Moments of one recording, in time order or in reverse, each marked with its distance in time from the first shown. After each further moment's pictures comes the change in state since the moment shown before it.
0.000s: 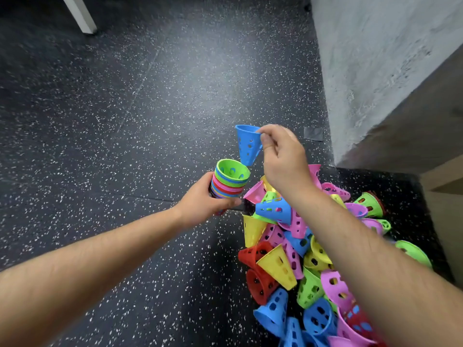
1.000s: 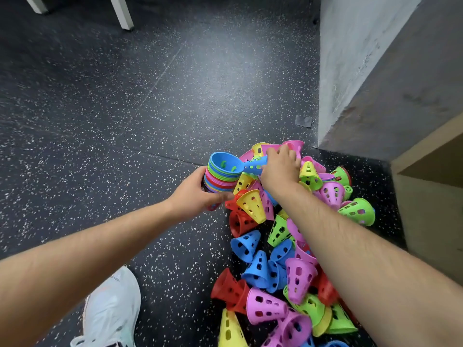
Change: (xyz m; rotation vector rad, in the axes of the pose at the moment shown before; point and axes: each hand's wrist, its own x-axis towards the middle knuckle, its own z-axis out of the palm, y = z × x) left_hand -0.166 0.027 0.069 0.019 0.152 0.033; right_hand -0.112 0.018 -0.048 -0.819 -0.367 0.188
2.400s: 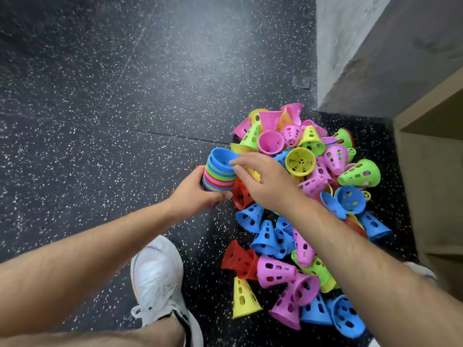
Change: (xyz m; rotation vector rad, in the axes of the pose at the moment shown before) left_hand -0.009 -0.063 0.007 0.014 -0.080 -0.112; right_hand -0.100 -0.006 0.006 0.775 -0.022 -0.401
